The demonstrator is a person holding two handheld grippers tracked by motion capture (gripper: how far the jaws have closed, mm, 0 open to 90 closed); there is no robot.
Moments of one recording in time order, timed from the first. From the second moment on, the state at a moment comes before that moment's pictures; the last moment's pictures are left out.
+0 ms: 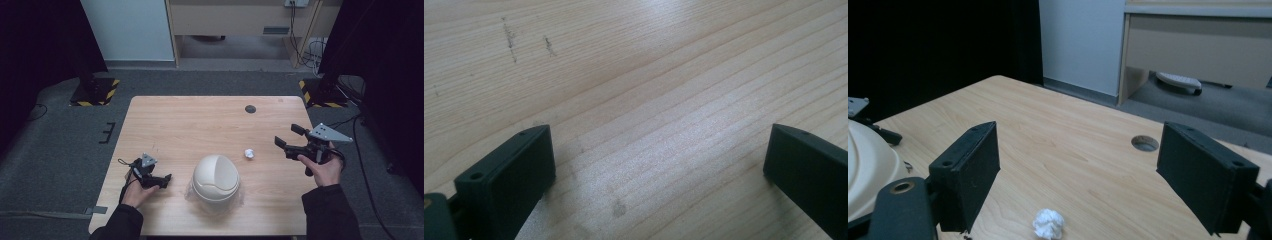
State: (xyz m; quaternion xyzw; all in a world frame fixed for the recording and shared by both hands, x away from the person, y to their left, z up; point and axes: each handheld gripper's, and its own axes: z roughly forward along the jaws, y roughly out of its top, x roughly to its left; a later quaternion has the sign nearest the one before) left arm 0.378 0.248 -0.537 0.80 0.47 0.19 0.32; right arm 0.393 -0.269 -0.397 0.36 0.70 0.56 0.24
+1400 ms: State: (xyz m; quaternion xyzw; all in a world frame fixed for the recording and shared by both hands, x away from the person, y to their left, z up) left arm 0.378 0.248 -0.537 0.80 0.47 0.19 0.32; right arm 0.368 -0.156 -0.420 0.24 0.80 0.55 0.10
